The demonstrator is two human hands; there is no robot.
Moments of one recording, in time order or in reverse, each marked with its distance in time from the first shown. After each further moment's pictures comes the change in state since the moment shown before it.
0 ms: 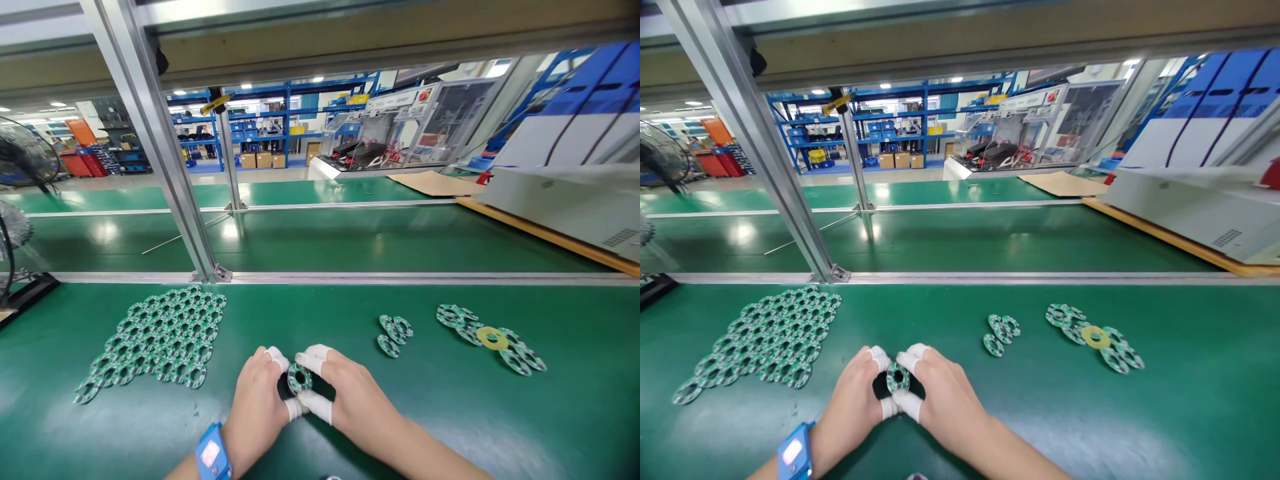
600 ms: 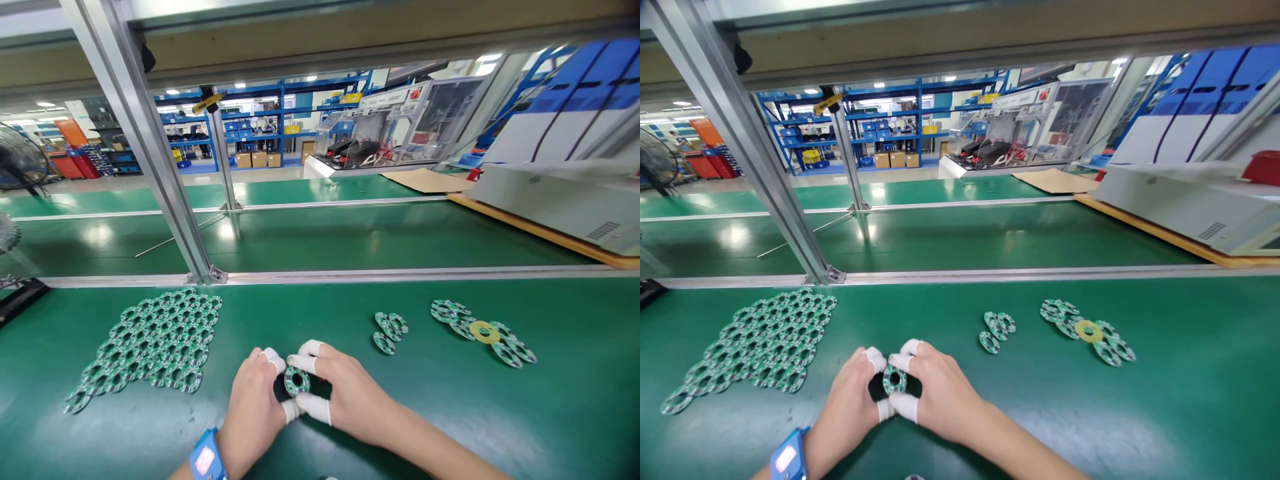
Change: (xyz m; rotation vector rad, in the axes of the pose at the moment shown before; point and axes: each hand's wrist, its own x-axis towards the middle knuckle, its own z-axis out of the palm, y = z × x) left_hand -0.001 -0.001 0.001 0.005 -0.004 0.004; right_hand 0.004 0.002 -0.008 0.063 -0.066 -0.049
